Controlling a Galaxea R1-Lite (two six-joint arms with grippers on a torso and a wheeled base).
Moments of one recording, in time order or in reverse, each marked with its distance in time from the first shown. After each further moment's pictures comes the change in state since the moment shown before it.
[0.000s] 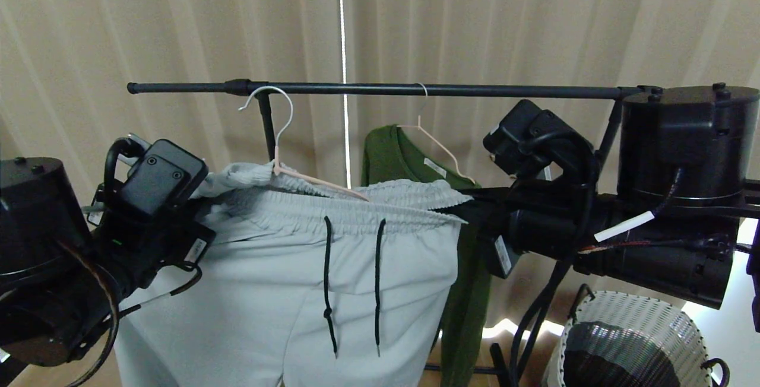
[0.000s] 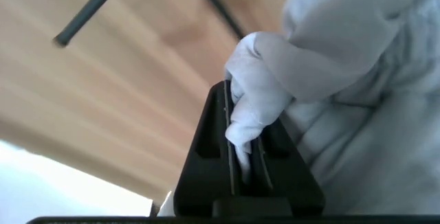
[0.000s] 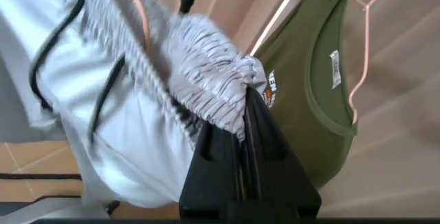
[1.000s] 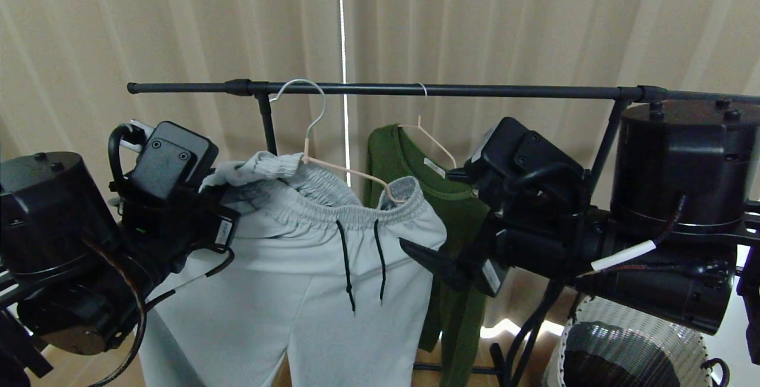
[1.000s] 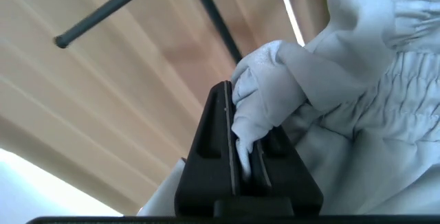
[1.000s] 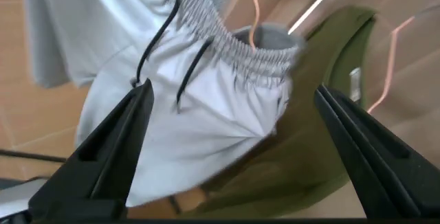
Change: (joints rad) left arm -0.087 0.063 -0.009 -0.160 0.007 -0.131; right arm 0.061 0.016 0.038 -0.102 -0.001 -0.123
